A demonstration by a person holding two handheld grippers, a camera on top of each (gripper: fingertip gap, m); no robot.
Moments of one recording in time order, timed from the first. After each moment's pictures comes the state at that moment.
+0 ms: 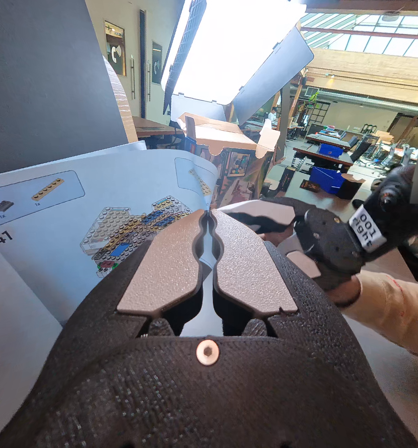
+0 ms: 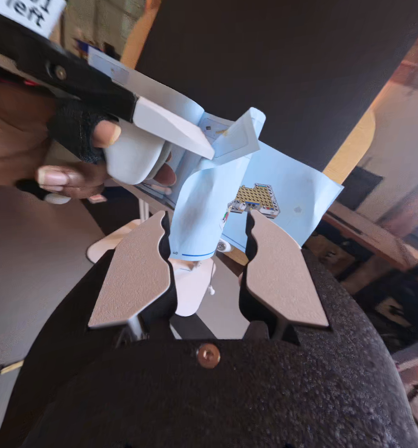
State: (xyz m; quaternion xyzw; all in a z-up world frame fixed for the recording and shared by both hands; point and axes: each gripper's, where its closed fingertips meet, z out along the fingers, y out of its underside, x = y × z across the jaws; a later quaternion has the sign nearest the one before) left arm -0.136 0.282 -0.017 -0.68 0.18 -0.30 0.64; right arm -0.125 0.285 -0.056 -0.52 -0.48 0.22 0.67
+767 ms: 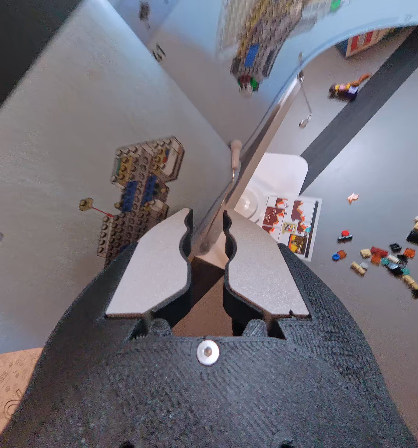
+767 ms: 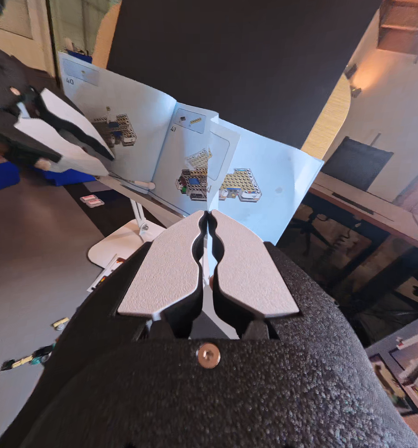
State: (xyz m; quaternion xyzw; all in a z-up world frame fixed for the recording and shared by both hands) left arm -0.281 0.258 -0.106 -0.84 0.26 0.10 0.47; right arm -0.105 0.304 -0.054 -0.56 -0.45 0.27 0.64
